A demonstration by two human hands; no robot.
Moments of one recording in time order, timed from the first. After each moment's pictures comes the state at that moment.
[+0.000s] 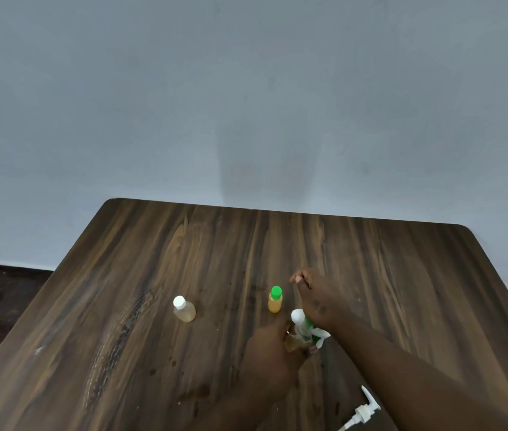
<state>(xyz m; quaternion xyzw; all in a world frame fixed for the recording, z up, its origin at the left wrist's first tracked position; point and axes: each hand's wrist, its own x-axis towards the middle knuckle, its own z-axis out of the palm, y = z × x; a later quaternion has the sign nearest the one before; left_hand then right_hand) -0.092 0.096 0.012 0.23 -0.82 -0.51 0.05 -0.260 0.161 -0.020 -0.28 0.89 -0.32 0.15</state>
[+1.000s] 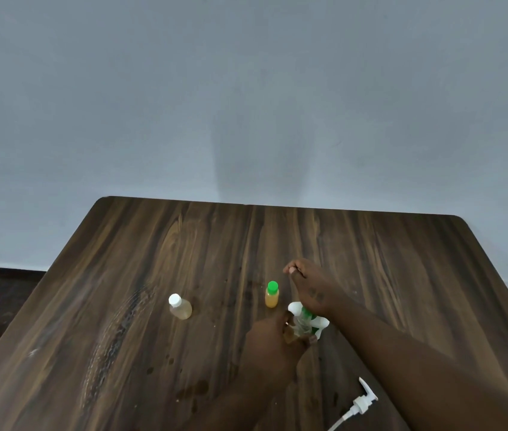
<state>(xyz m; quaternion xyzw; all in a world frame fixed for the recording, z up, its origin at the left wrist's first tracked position) -0.097 0.098 0.007 0.23 -0.81 -0.53 0.06 -0.269 0.154 -0.011 -0.31 0.87 -0.33 0.20</state>
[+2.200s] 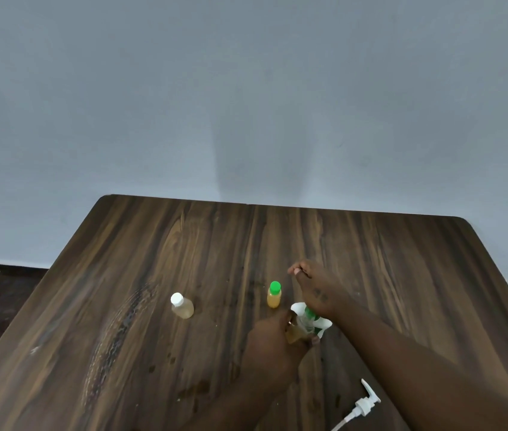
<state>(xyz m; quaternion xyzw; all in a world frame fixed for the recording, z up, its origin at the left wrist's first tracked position) -0.100 0.095 0.003 0.25 -0.84 -0.49 0.07 -0.267 0.154 -0.009 -0.26 0.88 -0.34 0.20</state>
